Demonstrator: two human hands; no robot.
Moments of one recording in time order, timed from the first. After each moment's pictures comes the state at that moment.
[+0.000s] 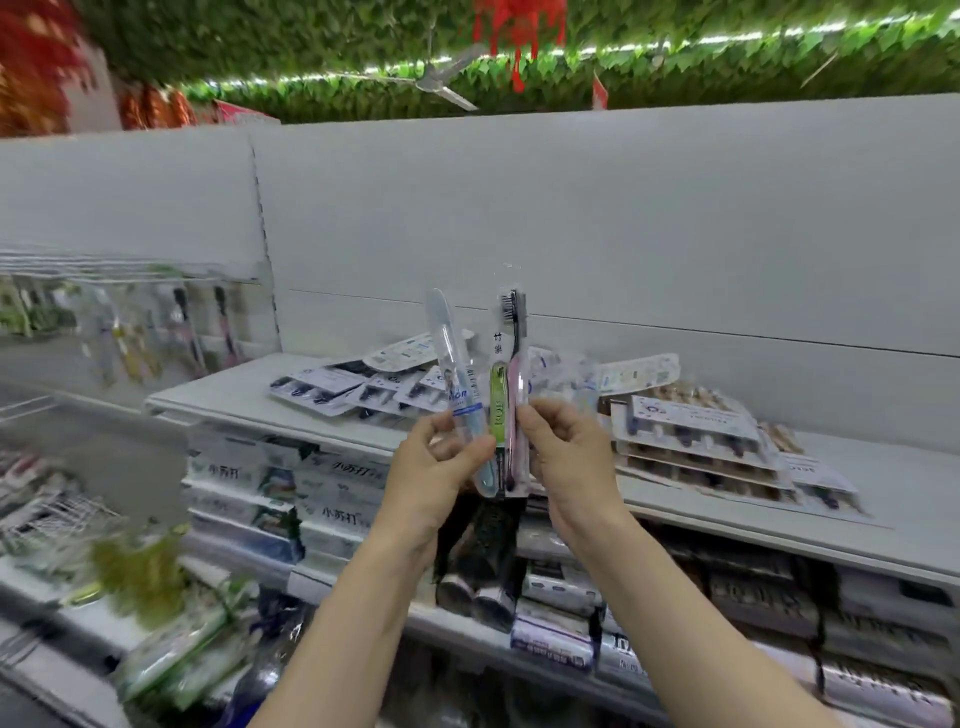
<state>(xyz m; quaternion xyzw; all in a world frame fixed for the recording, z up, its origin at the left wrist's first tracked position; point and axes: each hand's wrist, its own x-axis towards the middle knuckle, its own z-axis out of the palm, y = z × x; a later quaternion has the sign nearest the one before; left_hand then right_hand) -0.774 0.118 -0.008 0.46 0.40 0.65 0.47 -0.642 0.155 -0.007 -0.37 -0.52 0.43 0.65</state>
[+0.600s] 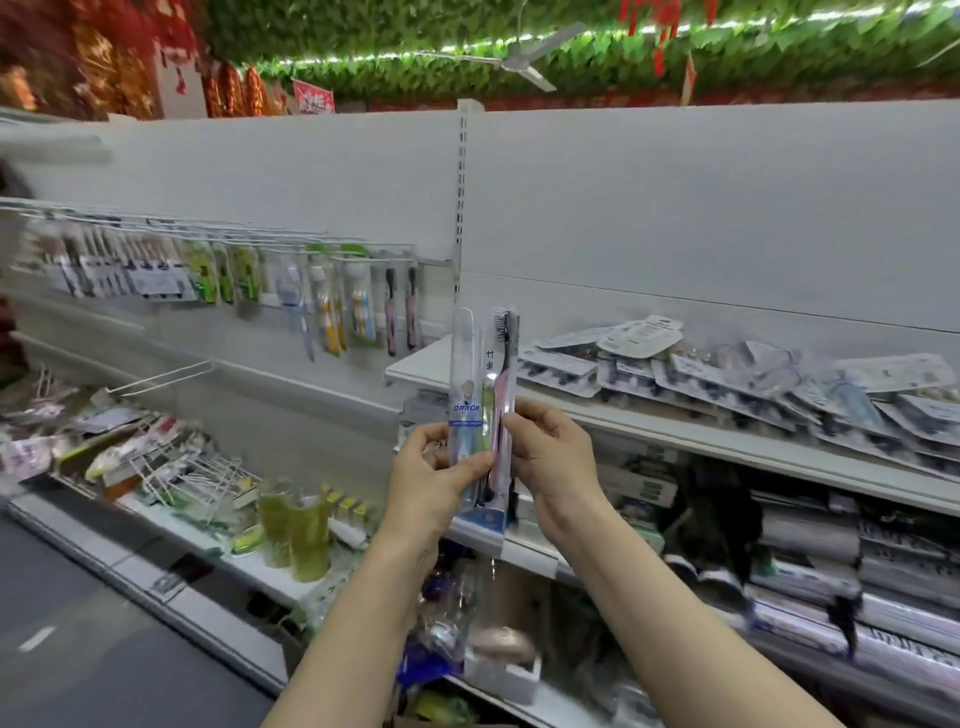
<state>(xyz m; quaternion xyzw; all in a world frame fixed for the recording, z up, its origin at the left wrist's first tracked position) -1.115 0.060 -0.046 0.43 0.48 0.65 0.40 -0.993 0.104 -0.032 -0.37 -0.48 0.53 0.59</state>
